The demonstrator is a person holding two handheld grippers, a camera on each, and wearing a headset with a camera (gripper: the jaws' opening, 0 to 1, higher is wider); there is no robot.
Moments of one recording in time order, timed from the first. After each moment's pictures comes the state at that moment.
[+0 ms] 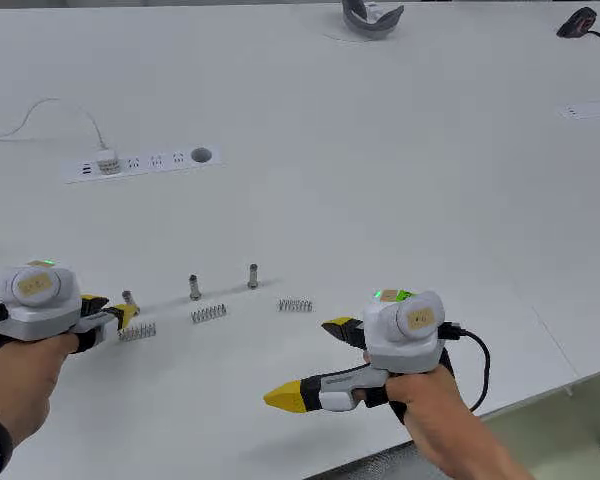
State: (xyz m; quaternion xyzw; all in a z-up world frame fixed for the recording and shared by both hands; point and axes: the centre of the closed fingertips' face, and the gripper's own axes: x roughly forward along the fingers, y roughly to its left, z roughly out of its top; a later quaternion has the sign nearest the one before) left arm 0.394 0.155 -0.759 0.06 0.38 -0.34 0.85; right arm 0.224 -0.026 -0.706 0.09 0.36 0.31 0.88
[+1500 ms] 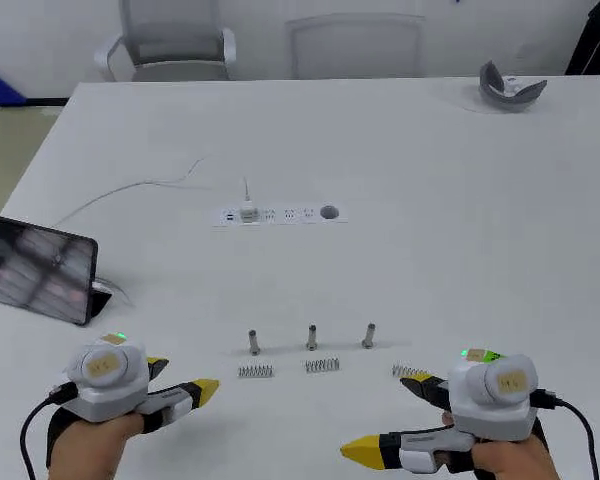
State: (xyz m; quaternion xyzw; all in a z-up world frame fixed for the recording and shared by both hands) left arm 0.355 0.233 -0.734 0.03 0.36 -0.31 0.88; right arm 0.254 0.014 -0.706 0.07 0.36 0.36 0.86
